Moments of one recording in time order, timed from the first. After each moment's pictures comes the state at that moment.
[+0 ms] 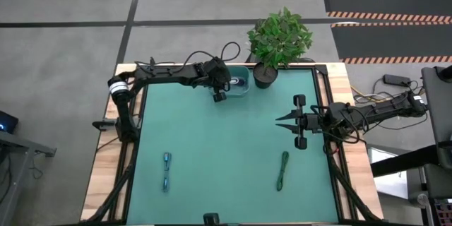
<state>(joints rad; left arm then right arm) 0.46 1.84 1.32 -0.33 -0.11 0.34 0.18 0.66 0.35 0.37 0.11 -0.38</state>
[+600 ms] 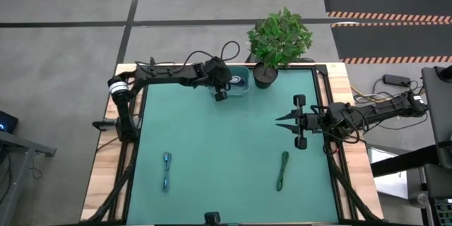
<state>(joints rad) 0.46 1.84 1.31 -0.26 -0.11 0.34 0.18 0.66 0.35 0.37 0.11 -0.38</state>
